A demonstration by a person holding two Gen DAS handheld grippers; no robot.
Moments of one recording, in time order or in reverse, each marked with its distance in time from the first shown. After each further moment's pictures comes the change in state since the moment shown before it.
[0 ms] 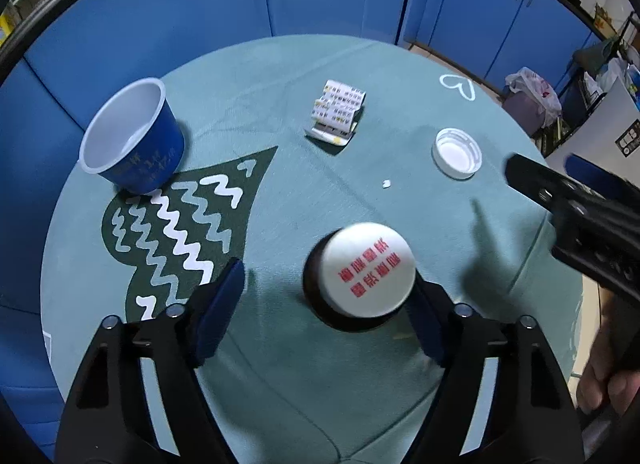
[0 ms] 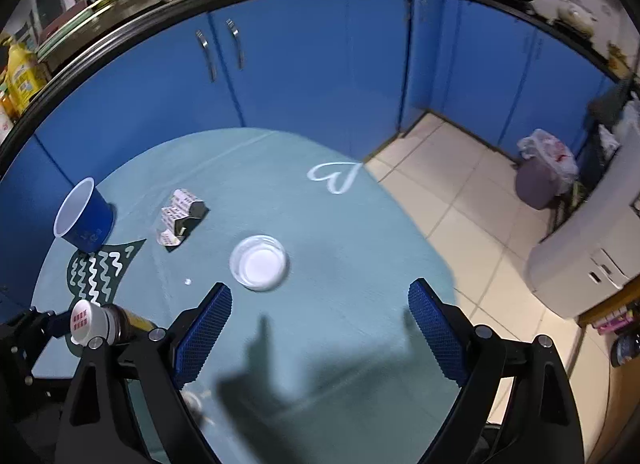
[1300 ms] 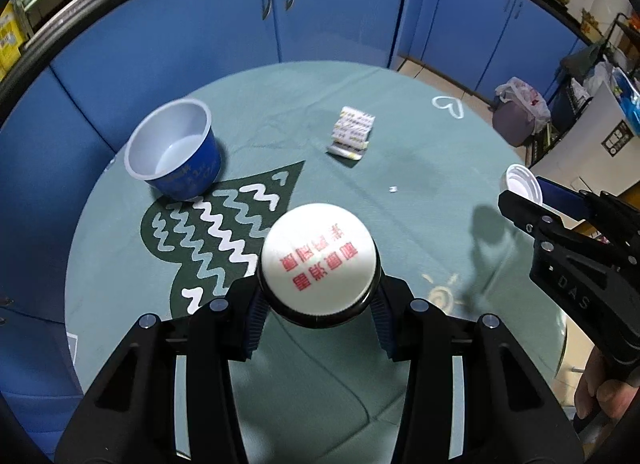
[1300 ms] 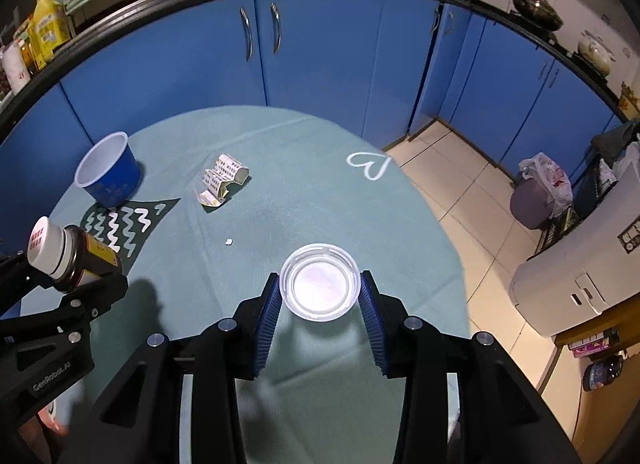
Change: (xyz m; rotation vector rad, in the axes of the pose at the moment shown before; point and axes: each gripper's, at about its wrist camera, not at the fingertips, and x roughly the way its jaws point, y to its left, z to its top) left arm -0.050 0.021 -0.017 0.023 -0.069 -0.026; right arm -0.046 0.031 -0.023 -0.109 0.001 -0.066
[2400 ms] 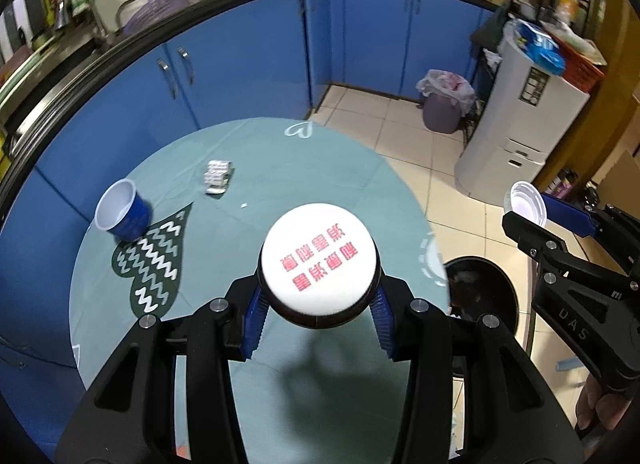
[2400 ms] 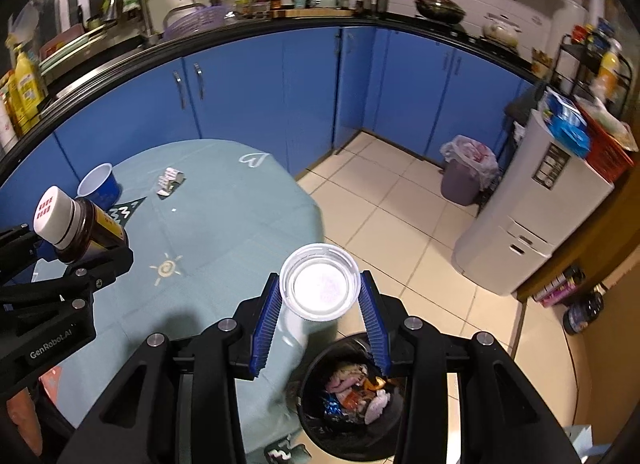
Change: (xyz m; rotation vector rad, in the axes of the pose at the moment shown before) left arm -0.096 -0.127 -0.044 0.255 -0.140 -0.090; right arm -0.142 -0.084 -0.108 0.193 -0.118 -0.156
